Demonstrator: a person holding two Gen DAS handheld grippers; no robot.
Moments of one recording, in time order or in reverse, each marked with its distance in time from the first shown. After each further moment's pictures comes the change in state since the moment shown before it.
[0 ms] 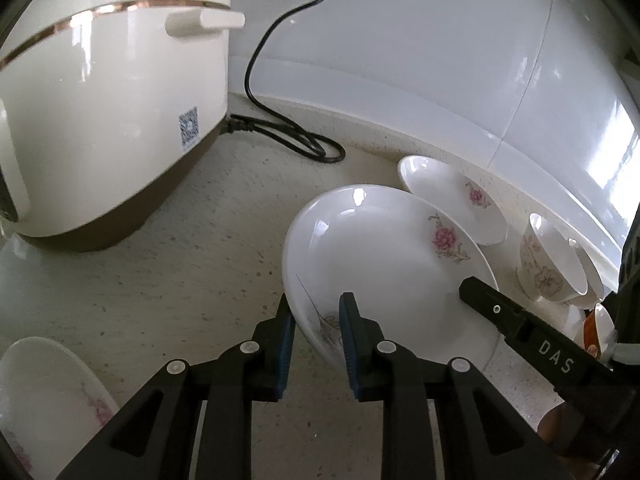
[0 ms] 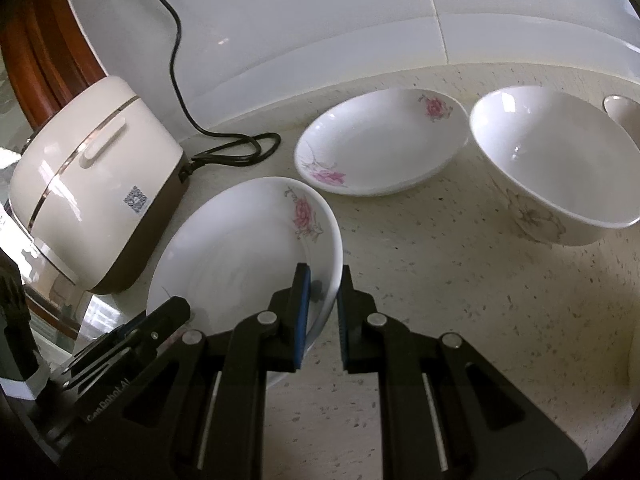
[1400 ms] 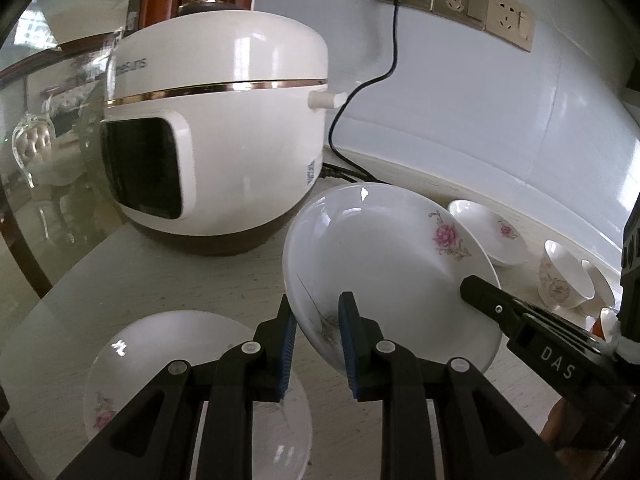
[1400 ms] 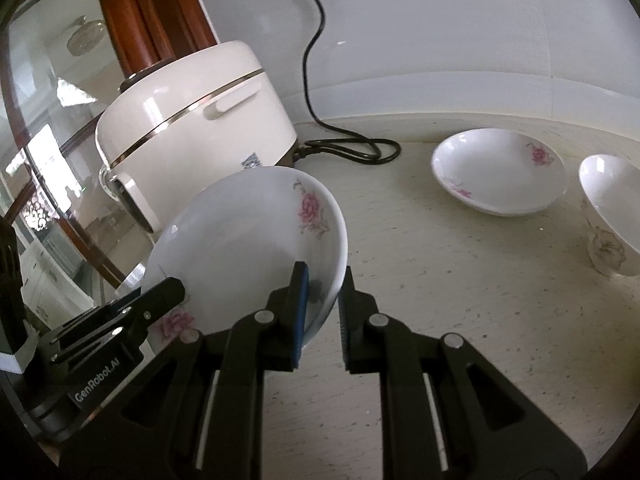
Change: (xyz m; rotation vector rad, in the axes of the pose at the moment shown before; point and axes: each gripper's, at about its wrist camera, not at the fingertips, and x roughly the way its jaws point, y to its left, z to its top) left arm -0.086 0.045 -0.018 -0.046 -0.150 0.164; right arm -0.022 0.074 -0.022 -0.238 -0.038 0.191
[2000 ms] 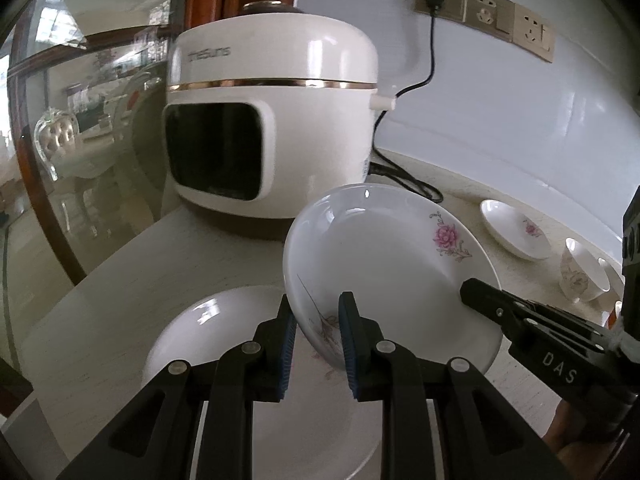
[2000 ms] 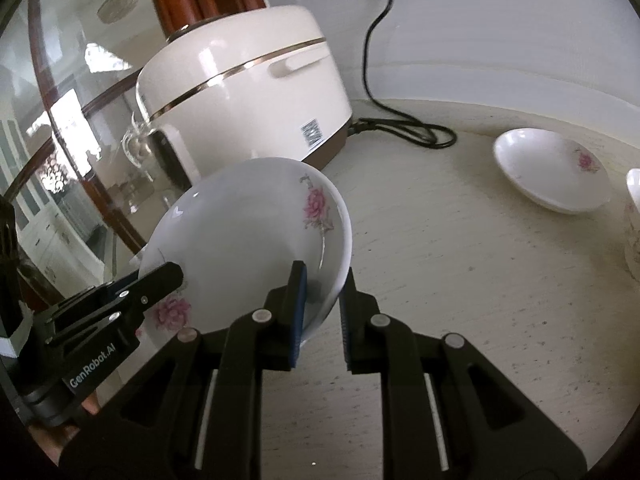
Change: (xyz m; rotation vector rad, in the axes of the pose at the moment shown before) left arm -0.021 0.038 -0.017 -0.030 -0.007 0.082; right arm 0.010 0.043 -0.017 -0.110 0.058 0.074
